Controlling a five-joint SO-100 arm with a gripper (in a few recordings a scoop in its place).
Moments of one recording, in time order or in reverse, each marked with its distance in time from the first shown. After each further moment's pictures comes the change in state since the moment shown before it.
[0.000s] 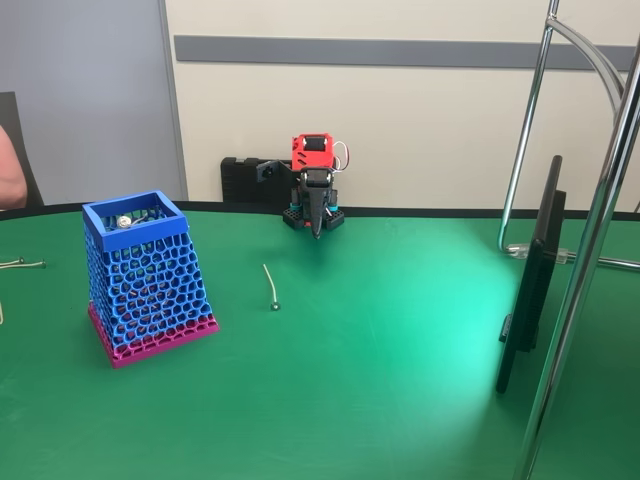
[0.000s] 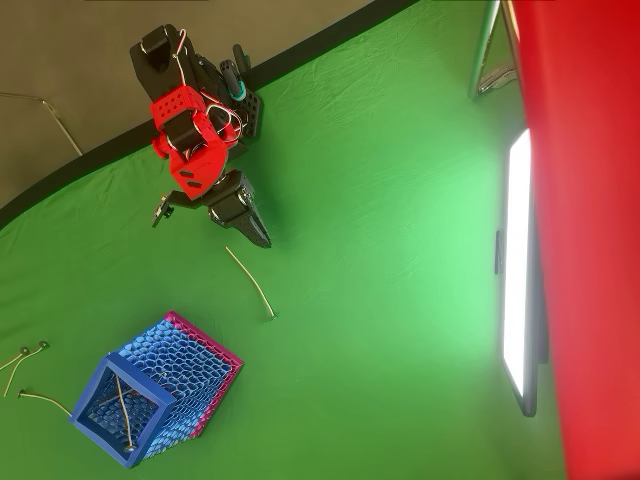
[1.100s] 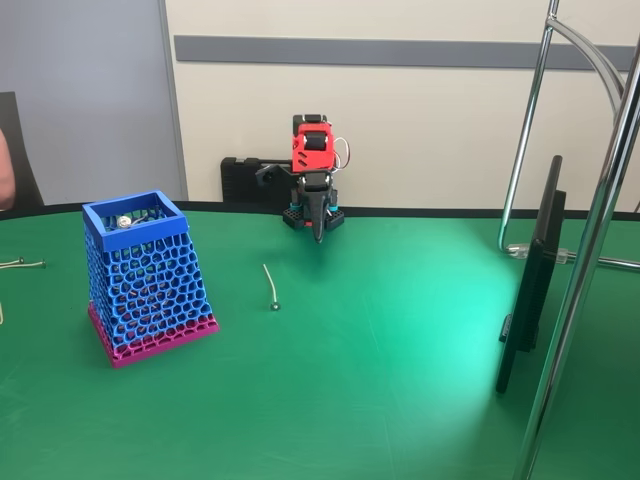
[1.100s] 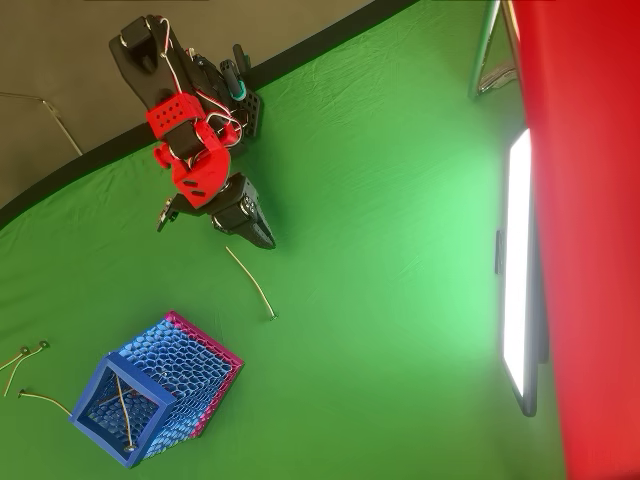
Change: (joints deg) arm -0.4 -28.7 -11.1 -10.2 9.8
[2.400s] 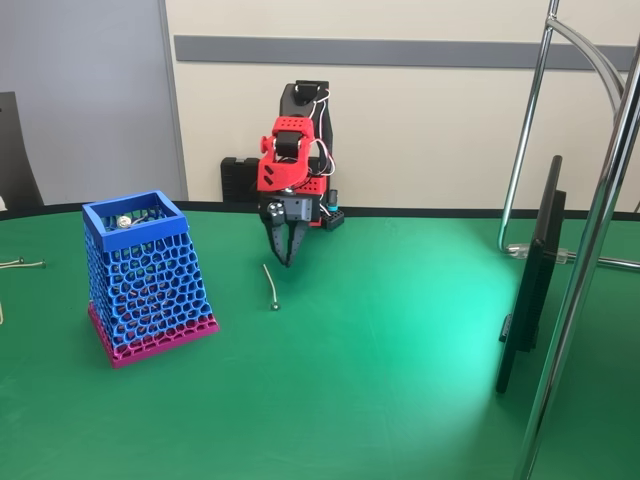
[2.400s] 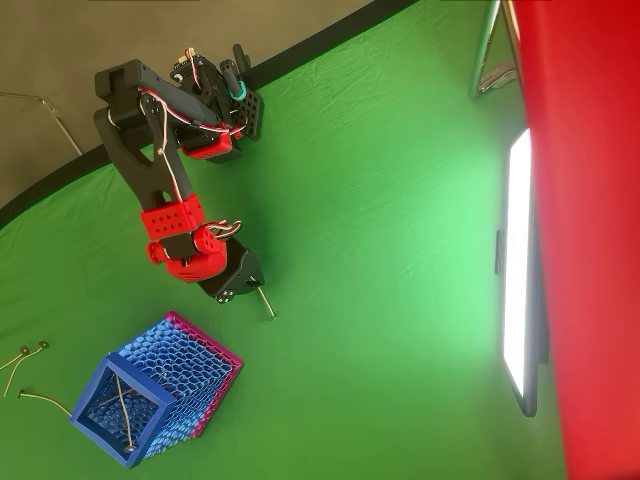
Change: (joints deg) arm 15.0 -63.9 -46.4 10.7 46.1
